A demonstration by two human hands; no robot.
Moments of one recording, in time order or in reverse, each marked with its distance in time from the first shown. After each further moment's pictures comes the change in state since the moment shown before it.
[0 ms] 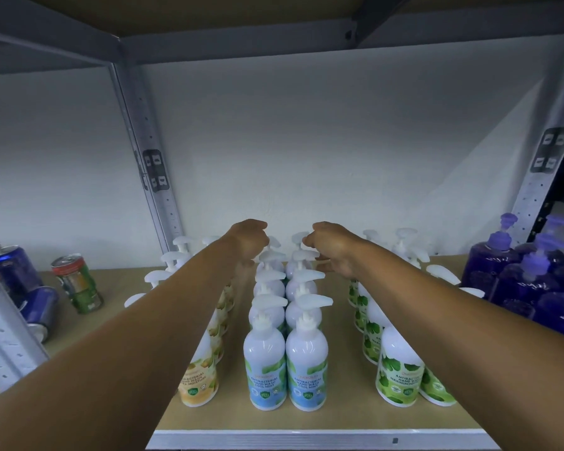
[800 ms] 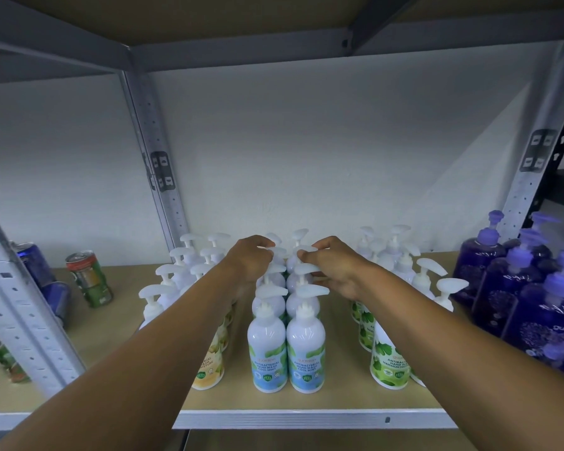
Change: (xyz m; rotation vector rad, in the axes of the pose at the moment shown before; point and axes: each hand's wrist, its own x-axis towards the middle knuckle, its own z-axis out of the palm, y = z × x) left_hand -0.040 -0.025 0.011 0.001 0.017 0.022; right_hand -0.052 0.022 0.008 0.139 -0.017 -0.054
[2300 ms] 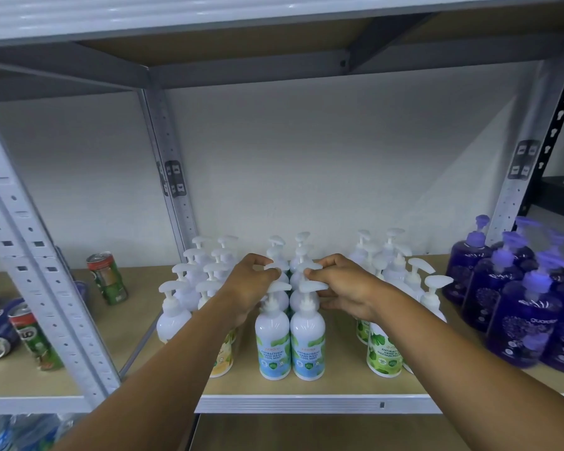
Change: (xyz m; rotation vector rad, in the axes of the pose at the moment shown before) left_hand -0.049 -0.028 0.005 -0.359 -0.017 -0.009; right_hand -0.027 0.025 -0.005 0.093 -0.090 0.045
